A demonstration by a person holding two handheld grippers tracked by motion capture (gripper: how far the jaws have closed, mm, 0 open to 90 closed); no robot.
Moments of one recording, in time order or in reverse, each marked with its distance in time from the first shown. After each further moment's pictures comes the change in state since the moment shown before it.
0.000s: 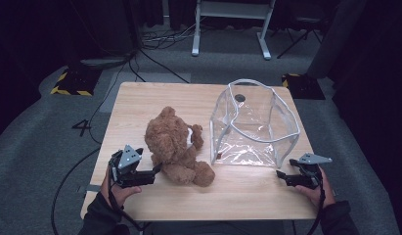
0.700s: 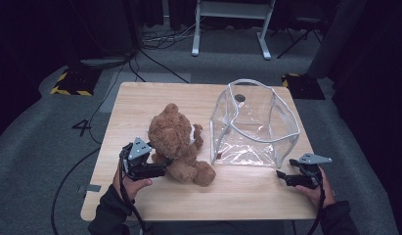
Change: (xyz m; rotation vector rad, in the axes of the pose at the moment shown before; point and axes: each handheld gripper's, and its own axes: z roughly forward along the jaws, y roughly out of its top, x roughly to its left) left arm -0.012 0.022 0.019 -0.037 -0.038 -0.033; right arm 0.000 0.000 0.000 0.000 0.000 0.000
